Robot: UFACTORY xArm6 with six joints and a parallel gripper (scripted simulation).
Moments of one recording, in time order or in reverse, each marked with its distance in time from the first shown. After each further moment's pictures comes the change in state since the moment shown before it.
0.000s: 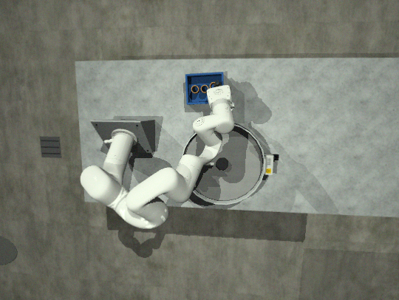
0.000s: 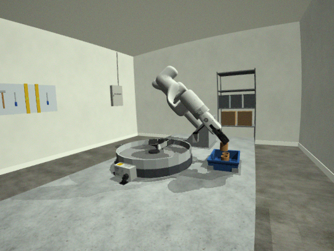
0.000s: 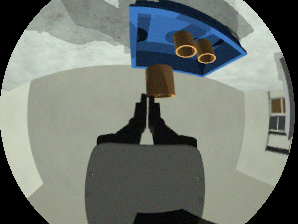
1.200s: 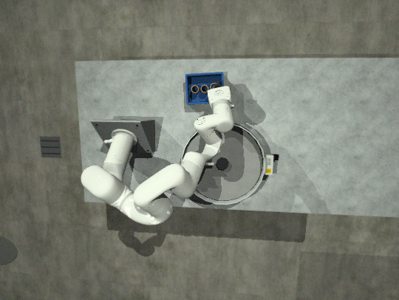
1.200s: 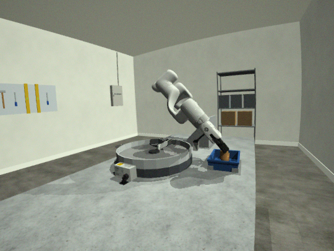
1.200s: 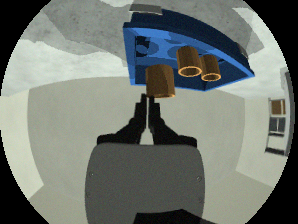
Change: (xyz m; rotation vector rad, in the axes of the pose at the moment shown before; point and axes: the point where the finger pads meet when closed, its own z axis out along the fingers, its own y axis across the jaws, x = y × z) arm 0.026 -0.001 0.032 0.000 0.000 0.000
